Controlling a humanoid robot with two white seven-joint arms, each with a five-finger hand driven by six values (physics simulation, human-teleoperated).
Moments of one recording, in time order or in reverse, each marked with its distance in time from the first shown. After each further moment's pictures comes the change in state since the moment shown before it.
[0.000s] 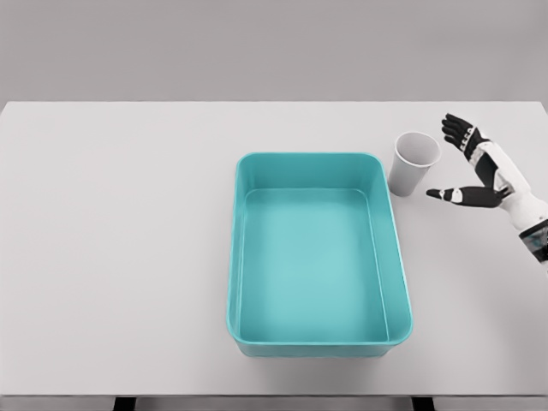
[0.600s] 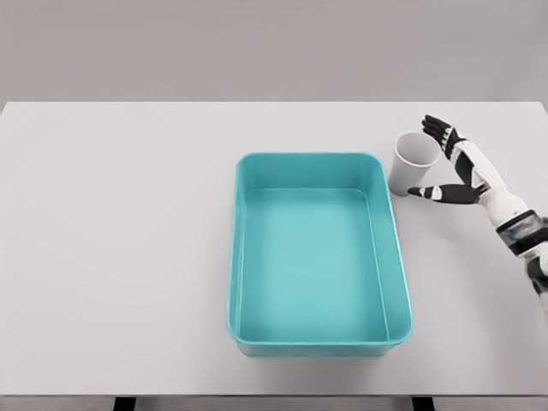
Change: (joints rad) left arm 0.000 0.000 0.000 0.000 0.000 0.000 0.000; right arm -0.066 0.081 0.037 0.089 0.054 0.000 -0.006
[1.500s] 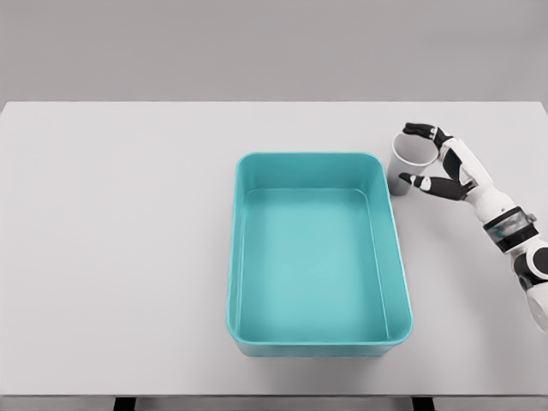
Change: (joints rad) left arm 0.000 0.000 0.000 0.000 0.000 0.000 0.000; right arm -0.015 0.033 0.002 -0.001 0.010 0.002 -0.003
